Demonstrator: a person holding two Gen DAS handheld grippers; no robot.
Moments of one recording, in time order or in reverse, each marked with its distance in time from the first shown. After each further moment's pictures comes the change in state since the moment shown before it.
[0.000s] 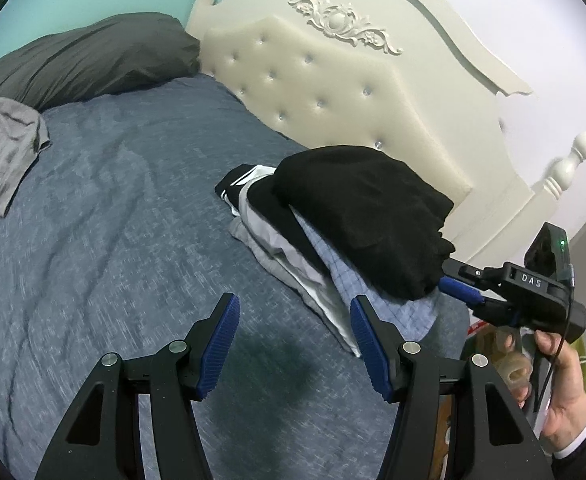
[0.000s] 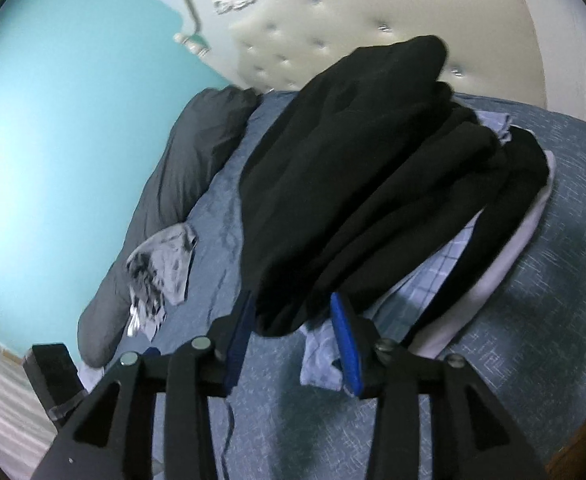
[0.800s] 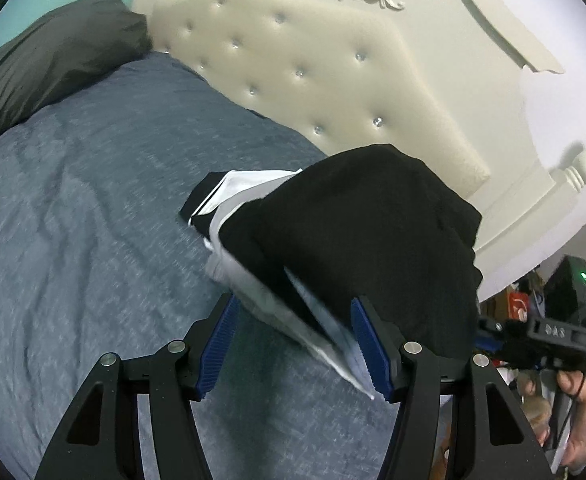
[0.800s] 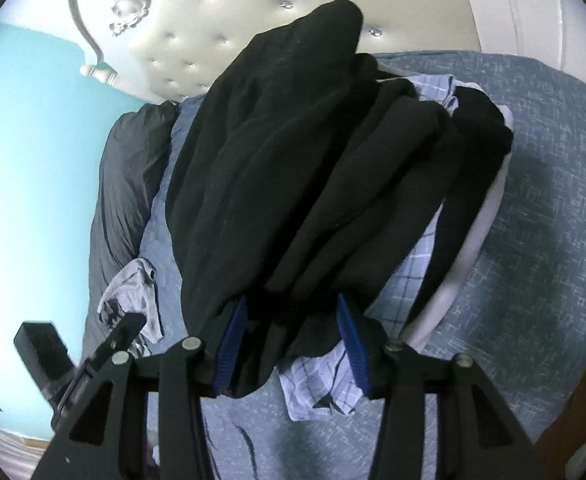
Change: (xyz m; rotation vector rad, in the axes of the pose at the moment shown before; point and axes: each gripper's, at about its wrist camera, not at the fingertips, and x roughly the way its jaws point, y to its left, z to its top) left arm 0.110 -0.004 0.105 0.107 0.199 -0.058; right arm 0.021 -0.017 0.030 0.264 0.066 -0.154
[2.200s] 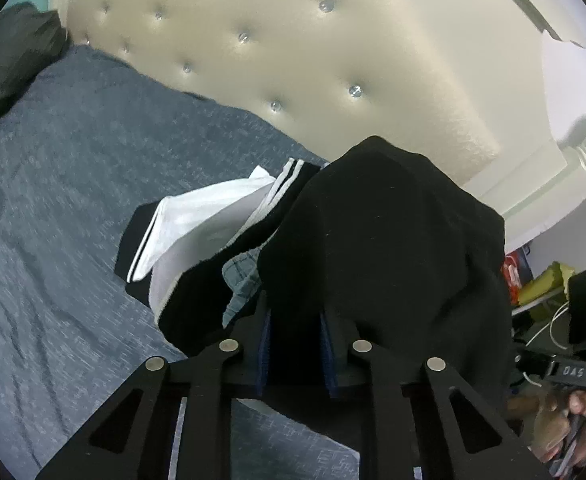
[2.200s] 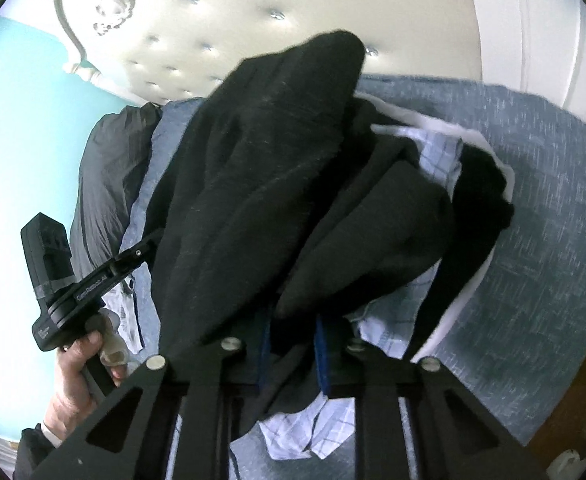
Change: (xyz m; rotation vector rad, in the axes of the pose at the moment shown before) left arm 0.090 -0.021 0.082 0.148 0.166 -0.092; right arm 0.004 0.006 0.041 -0.045 -0.008 -0.082
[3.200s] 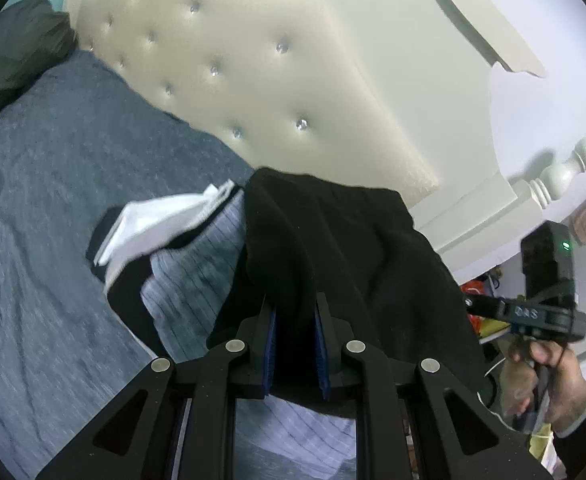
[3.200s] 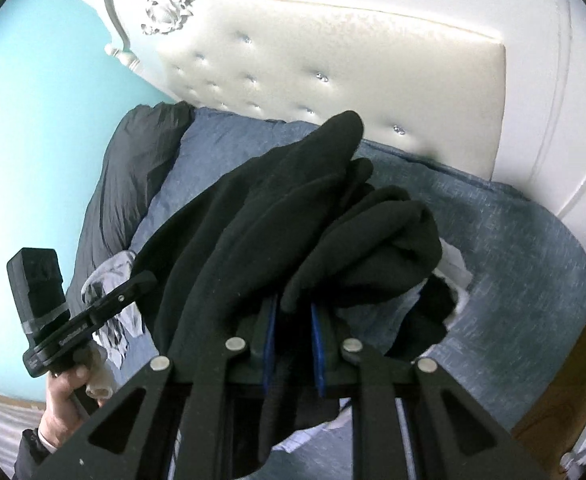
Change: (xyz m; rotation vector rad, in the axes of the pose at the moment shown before) left arm -0.053 -0.073 -0.012 -0.114 -0.084 -0.084; right arm -0.056 -0.001 0.059 -0.168 0.013 0.022
